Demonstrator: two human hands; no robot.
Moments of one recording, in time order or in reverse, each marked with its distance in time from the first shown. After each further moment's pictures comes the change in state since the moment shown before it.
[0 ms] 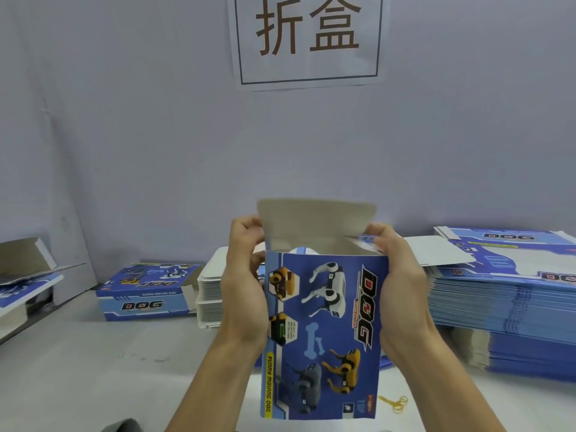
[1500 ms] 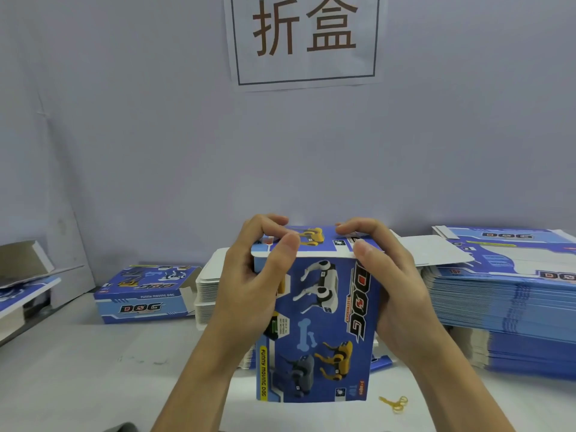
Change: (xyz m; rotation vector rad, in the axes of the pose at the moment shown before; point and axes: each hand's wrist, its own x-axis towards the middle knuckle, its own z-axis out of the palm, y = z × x) left_hand -0.002 0.010 -0.008 0.192 -0.196 0.132; right_hand -0.002 -0.007 -0.012 -0.029 -0.290 -0.132
